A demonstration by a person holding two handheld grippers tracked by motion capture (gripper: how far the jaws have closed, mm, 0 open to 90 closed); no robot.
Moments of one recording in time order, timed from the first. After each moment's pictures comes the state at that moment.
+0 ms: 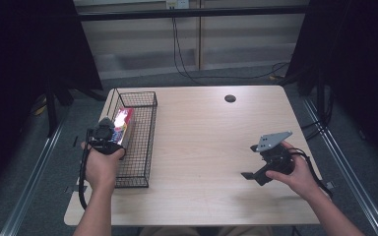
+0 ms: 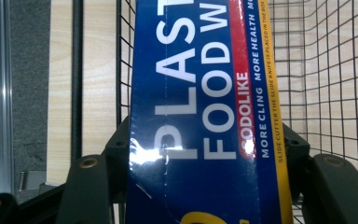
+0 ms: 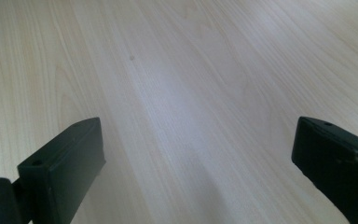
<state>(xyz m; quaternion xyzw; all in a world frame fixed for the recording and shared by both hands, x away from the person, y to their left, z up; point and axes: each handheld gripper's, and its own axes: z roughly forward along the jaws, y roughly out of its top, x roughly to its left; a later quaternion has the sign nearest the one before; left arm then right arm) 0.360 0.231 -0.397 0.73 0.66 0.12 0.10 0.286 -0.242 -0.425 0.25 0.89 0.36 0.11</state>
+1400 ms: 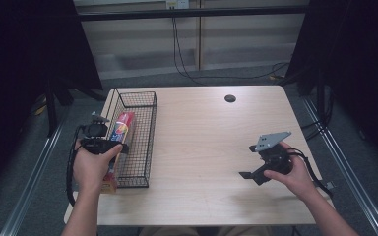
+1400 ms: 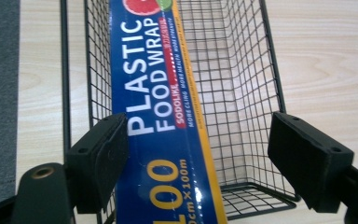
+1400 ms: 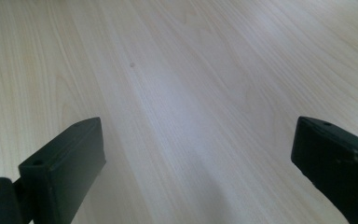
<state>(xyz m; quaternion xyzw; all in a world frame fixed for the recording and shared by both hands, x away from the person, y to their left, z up) 0.340 0.236 -0.360 0.75 0.62 0.09 0.21 0.287 -0.239 -0.427 0.27 0.88 0.37 0.11</state>
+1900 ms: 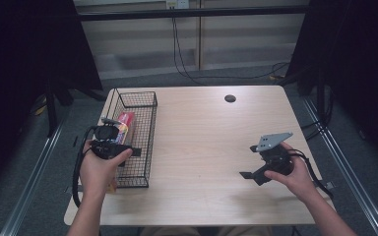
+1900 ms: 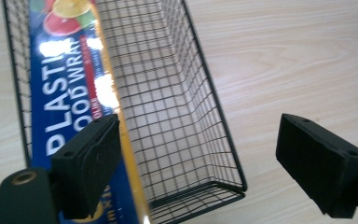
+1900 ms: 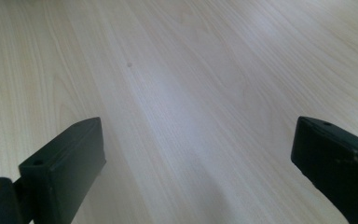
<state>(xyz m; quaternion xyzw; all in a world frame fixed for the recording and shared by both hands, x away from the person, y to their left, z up) 0.327 0.210 -0.357 0.79 0.55 0.08 0.26 0.285 -0.242 -0.429 0.27 0.88 0.37 0.11</state>
